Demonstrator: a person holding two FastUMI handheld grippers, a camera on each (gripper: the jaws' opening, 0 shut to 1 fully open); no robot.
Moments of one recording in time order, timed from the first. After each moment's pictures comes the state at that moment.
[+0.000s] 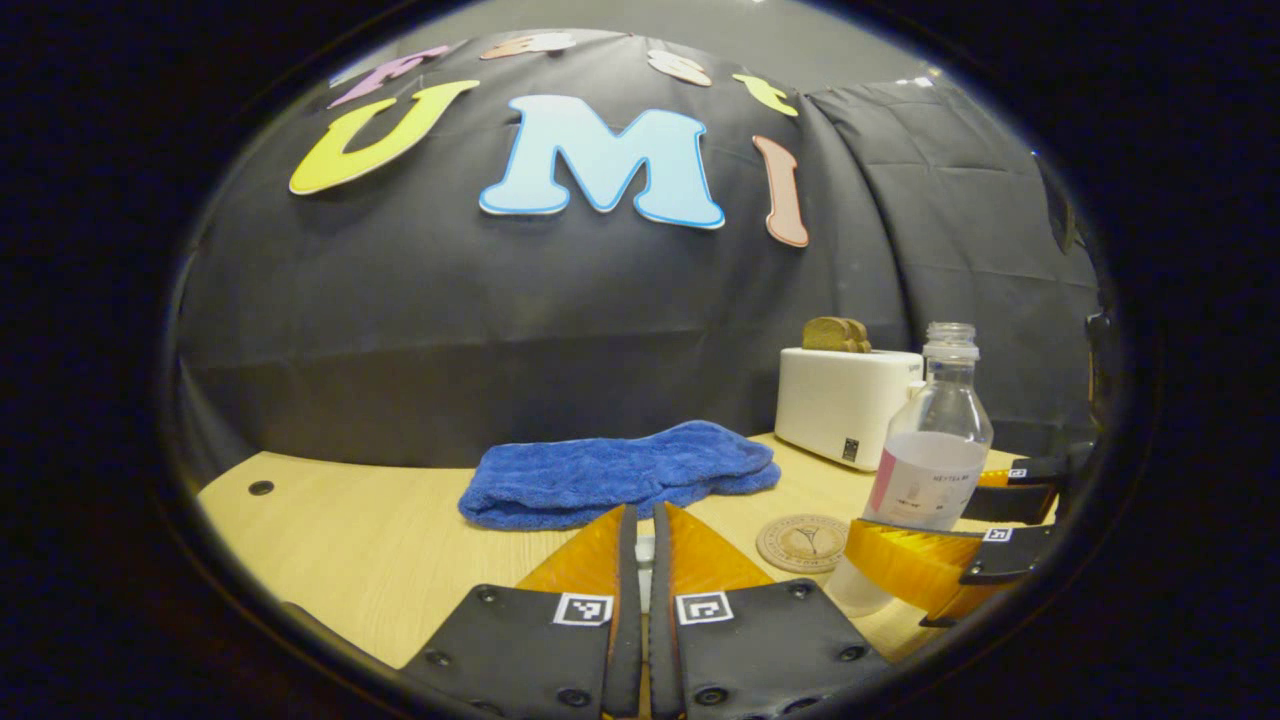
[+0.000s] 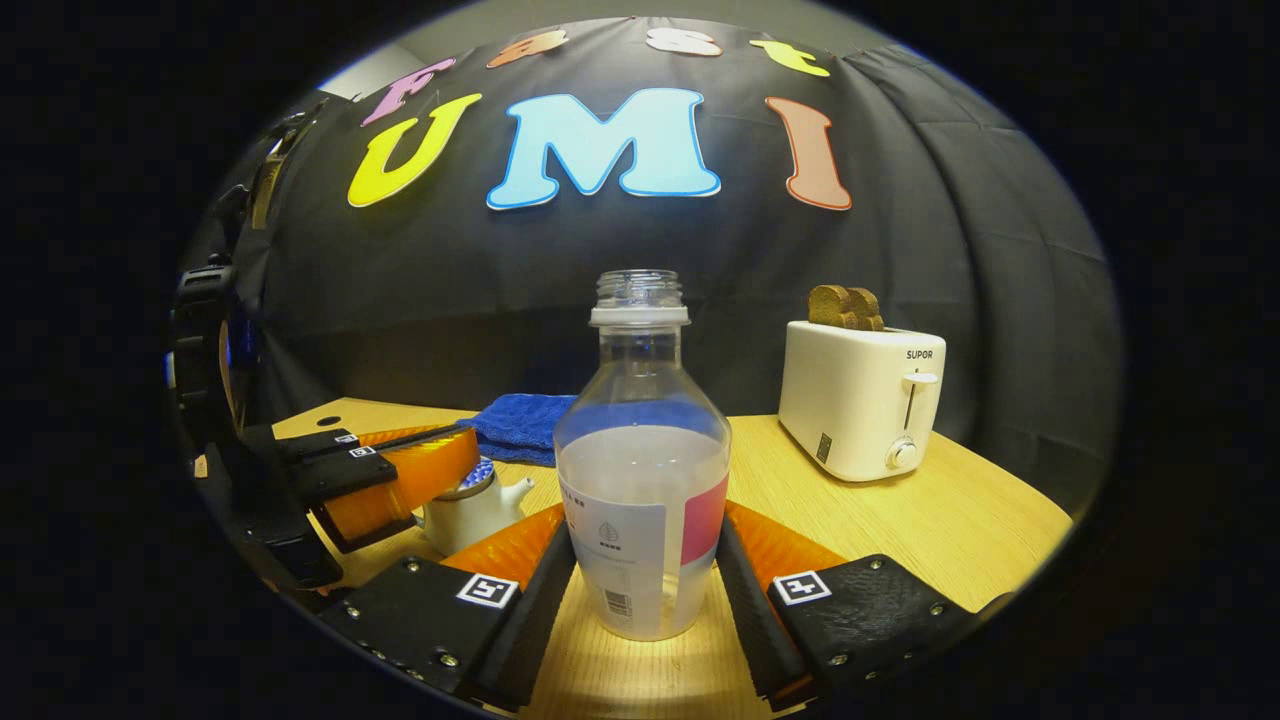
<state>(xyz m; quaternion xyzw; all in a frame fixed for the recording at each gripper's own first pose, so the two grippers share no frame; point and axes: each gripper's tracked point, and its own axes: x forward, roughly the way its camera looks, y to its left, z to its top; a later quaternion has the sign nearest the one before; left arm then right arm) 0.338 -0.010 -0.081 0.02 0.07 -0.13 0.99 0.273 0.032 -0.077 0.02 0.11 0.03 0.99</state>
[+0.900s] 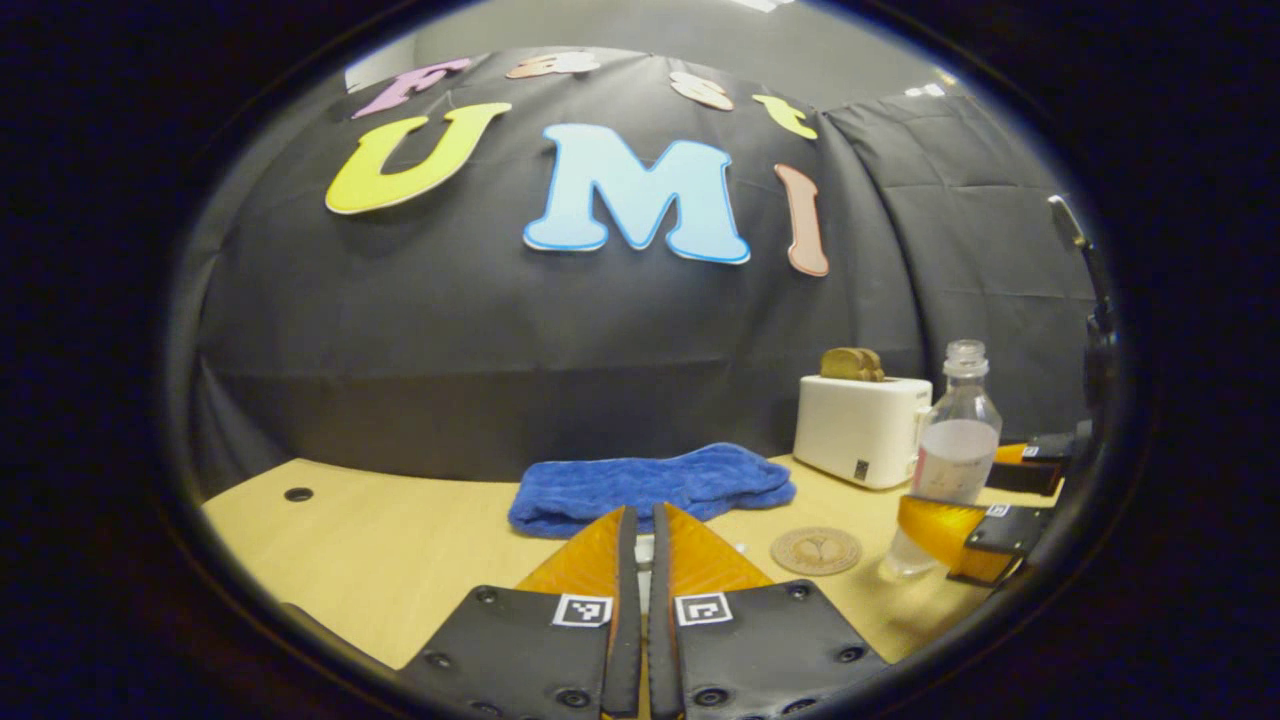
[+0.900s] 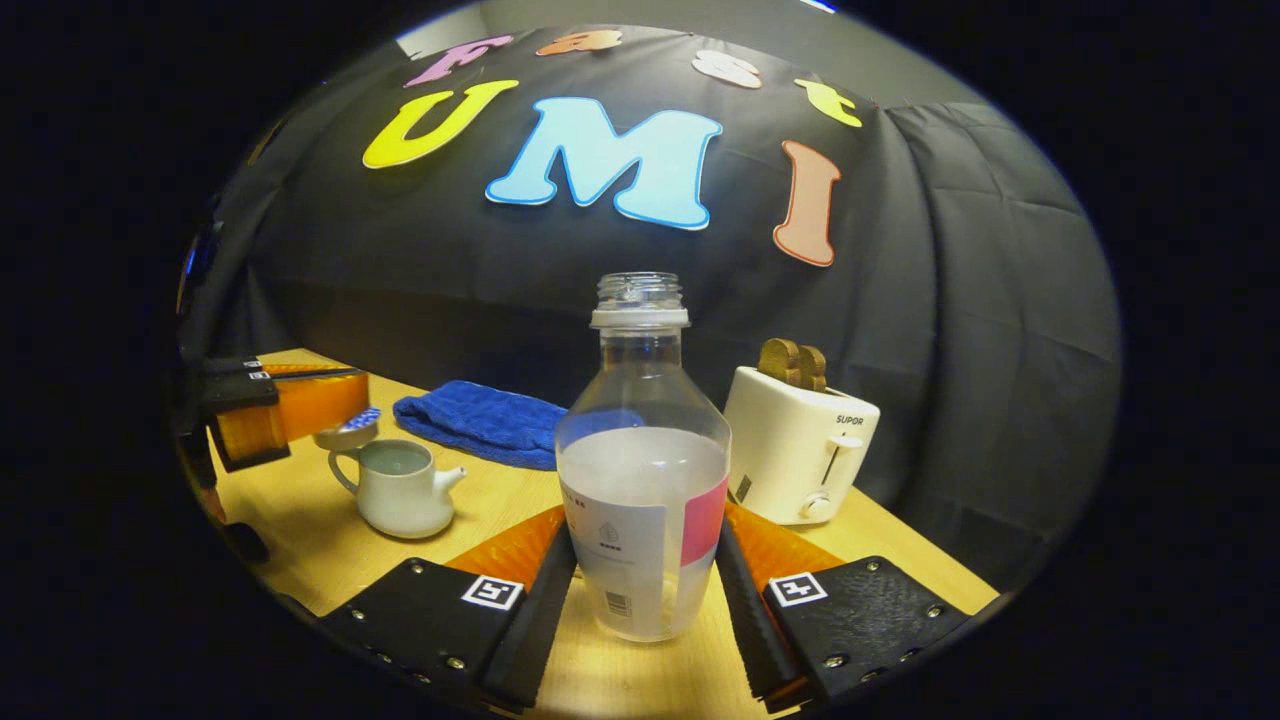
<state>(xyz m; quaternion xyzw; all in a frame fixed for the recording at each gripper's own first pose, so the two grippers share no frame) 0.302 0.045 -0.056 0.02 0.05 -0.07 1.00 0.261 -0.016 -0.056 -0.10 0.09 -0.03 0.99</state>
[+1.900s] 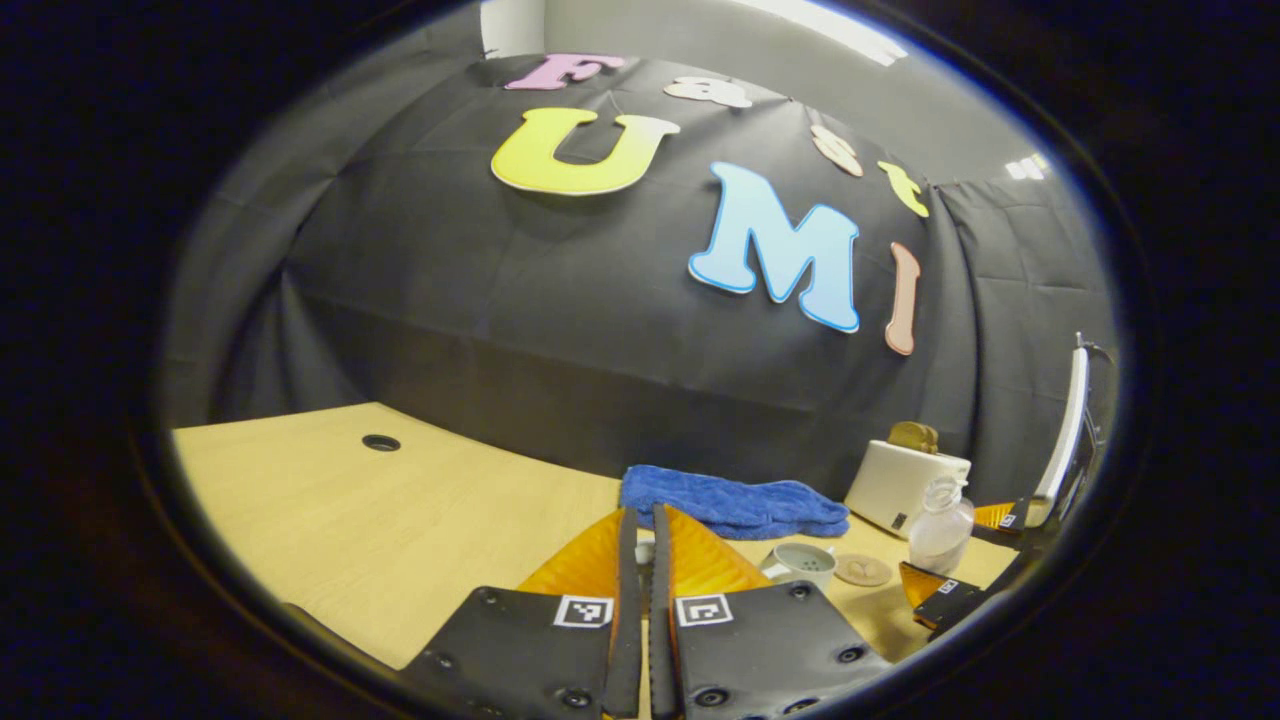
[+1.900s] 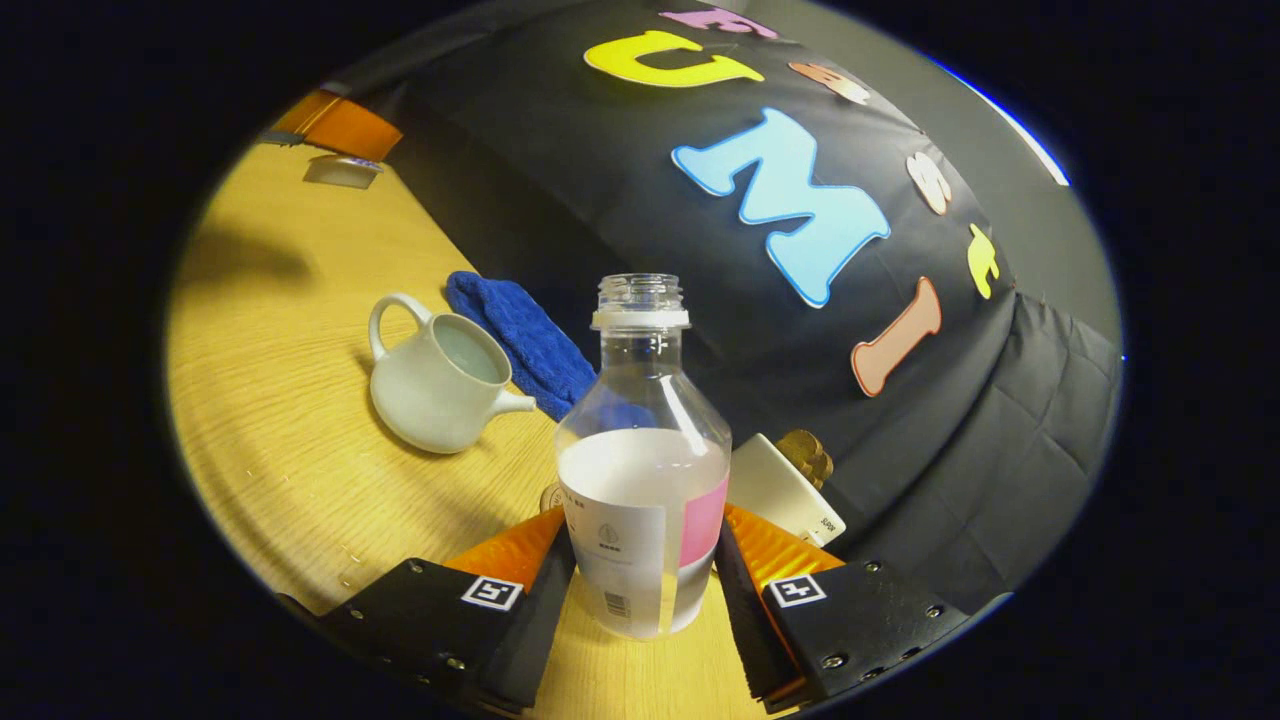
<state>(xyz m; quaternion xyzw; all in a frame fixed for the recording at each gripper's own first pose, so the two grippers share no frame) 0.259 0.151 -0.056 -0.12 0.02 0.00 0.99 0.270 0.034 -0.076 -0.41 0.11 -0.03 0.90</state>
